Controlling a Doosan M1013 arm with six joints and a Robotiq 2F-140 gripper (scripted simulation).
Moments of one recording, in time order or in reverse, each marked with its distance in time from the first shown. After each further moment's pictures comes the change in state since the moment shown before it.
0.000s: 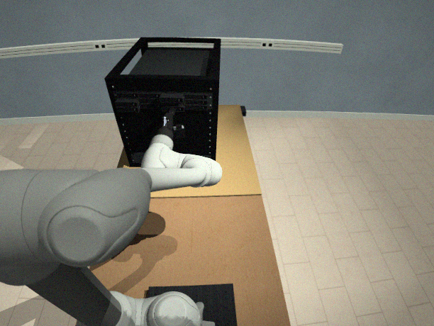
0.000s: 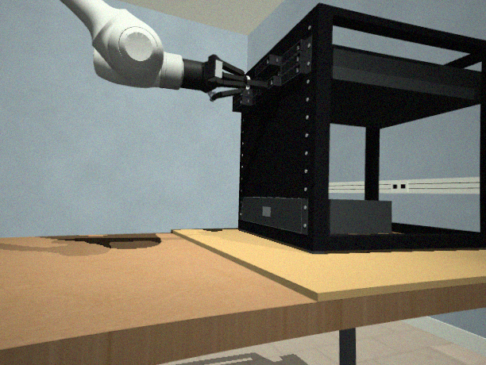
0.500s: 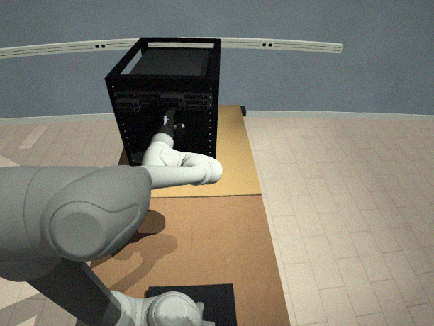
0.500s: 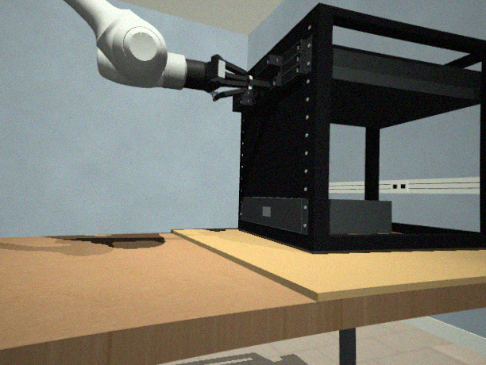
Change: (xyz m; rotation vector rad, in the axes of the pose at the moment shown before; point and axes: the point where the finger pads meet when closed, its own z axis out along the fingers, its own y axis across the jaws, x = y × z) arm 0.000 -0.002 0.008 0.003 0.001 0.000
